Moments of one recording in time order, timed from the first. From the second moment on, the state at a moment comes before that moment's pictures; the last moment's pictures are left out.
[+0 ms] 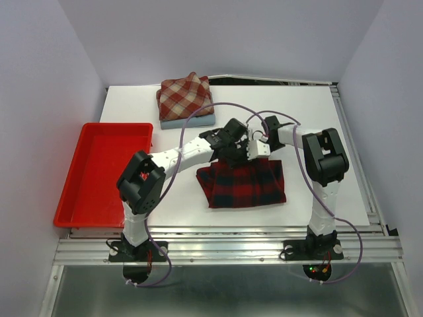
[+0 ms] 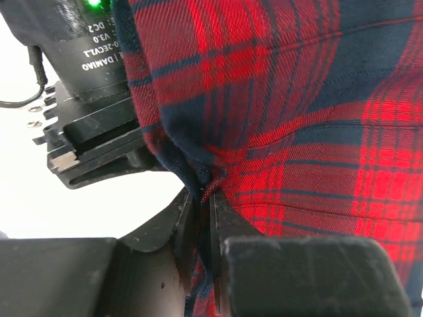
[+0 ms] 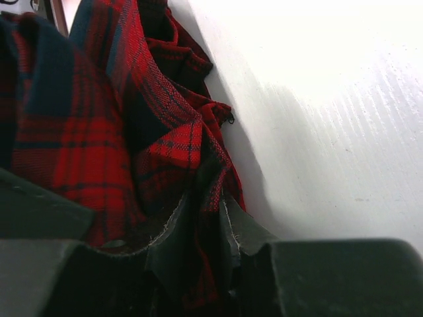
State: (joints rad) left arm -0.84 1.89 1.48 -0.50 0.30 0.63; right arm 0.28 2.10 1.35 -0.66 -1.06 -0.42
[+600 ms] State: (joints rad) left arm -0.85 1.92 1.30 -0.20 0.20 0.67; right arm 0.26 2.10 1.43 -0.55 -0.72 -0.09
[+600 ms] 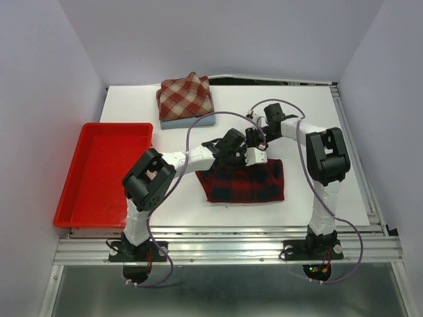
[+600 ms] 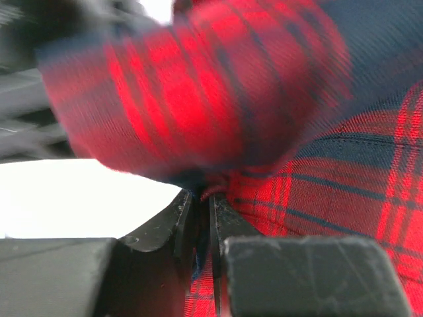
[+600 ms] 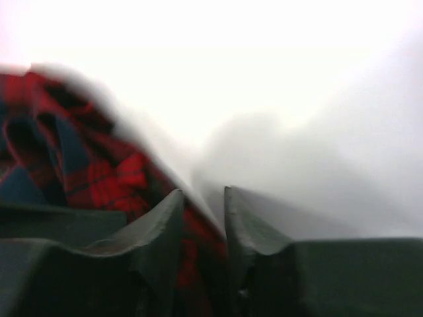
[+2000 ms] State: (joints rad) left arm -0.70 1.64 0.89 -0.02 0.55 -0.36; right arm 0.16 1.68 0.97 -0.63 -0.99 0.10
